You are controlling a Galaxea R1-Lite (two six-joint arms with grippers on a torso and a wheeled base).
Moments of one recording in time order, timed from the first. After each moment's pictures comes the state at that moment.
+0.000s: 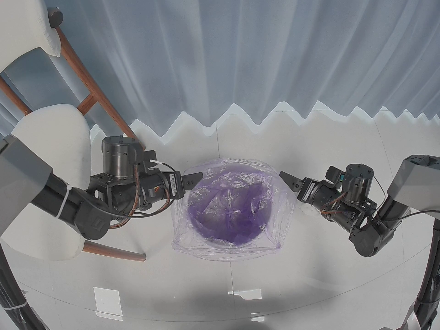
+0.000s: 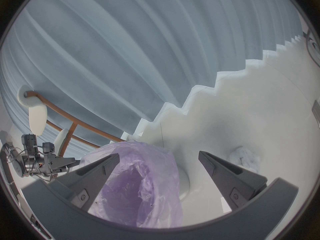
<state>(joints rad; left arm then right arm) -0.42 1.97 -0.91 -0.72 -0.08 -0.28 0.37 2.16 -0.71 -1.30 0.09 0.48</state>
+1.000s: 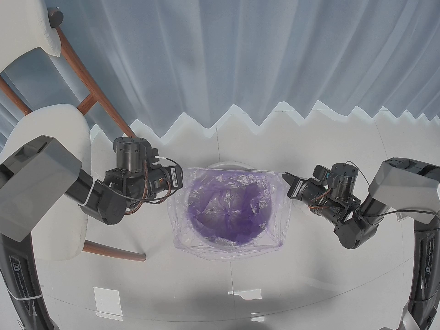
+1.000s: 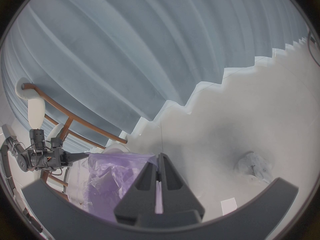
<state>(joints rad) -0.34 2.17 -1.12 -0.72 -0.07 -0.27 0.35 2.32 -0.91 -1.28 0.14 0.44</state>
